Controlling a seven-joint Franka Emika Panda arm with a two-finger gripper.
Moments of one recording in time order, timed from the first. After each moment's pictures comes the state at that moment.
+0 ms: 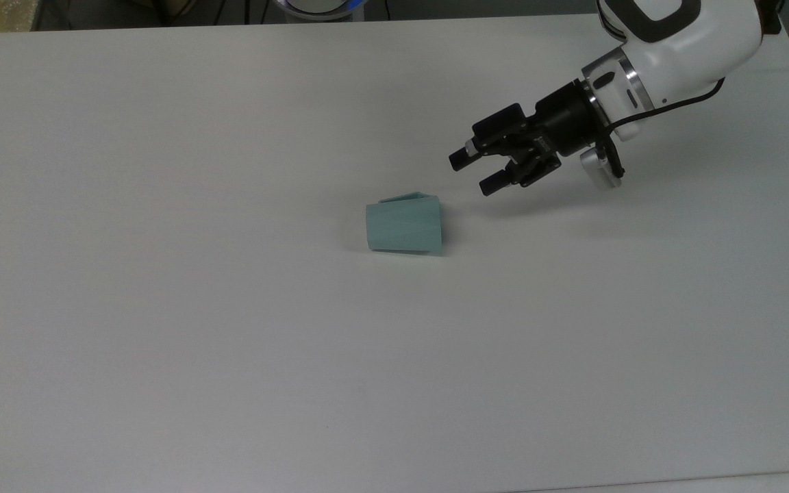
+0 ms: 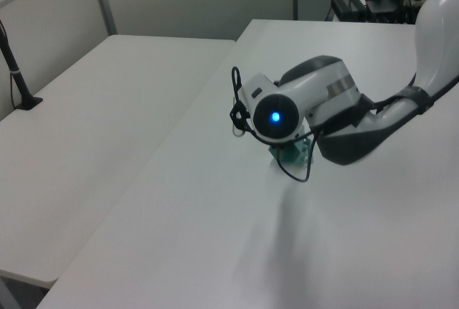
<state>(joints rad) 0.95 0.72 -0.17 -1.19 -0.83 1.48 0.54</state>
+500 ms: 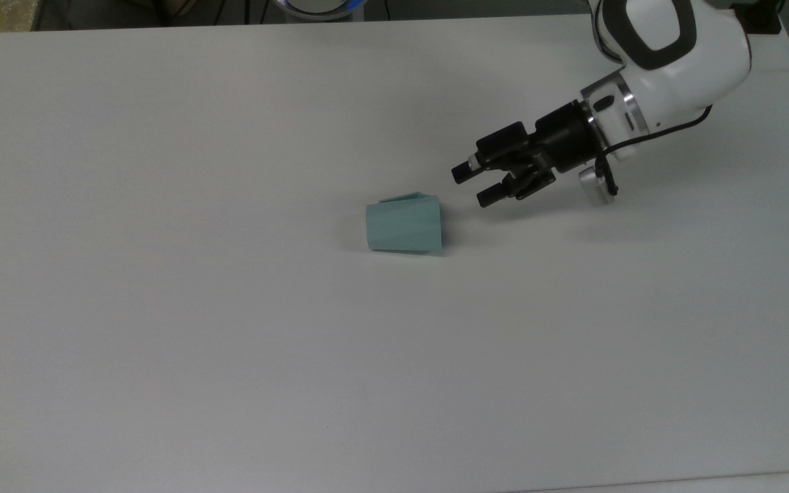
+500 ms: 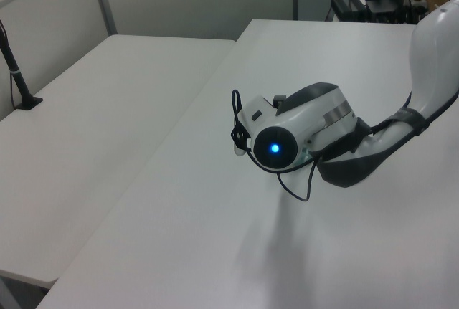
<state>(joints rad) 0.96 0.78 -0.19 -1.19 -0.84 1.48 0.56</state>
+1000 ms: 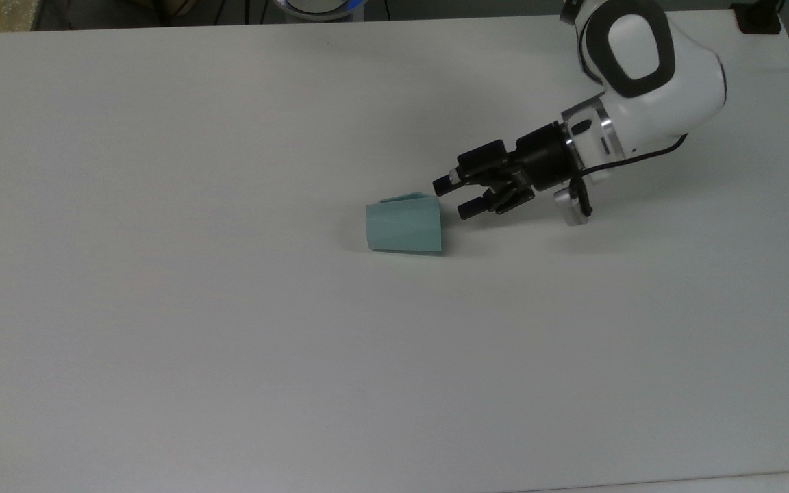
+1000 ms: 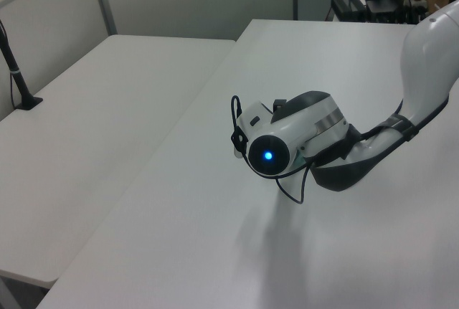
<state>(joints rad) 0.93 0.82 -0.19 -1.19 -0.84 1.48 0.59</state>
